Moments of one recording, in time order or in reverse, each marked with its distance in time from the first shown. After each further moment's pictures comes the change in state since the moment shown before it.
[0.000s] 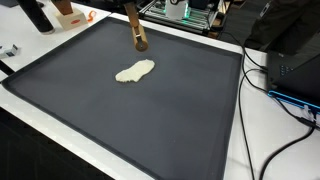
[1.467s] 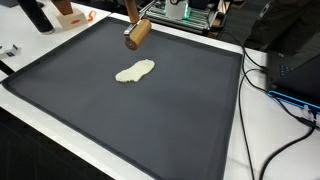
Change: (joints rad) arm 0.045 0.024 -0.008 0.077 -0.067 -0.048 0.606
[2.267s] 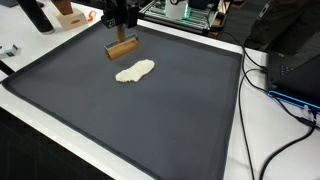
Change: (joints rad) arm 0.120 0.129 -0.053 0.010 -0.373 0.043 0.712
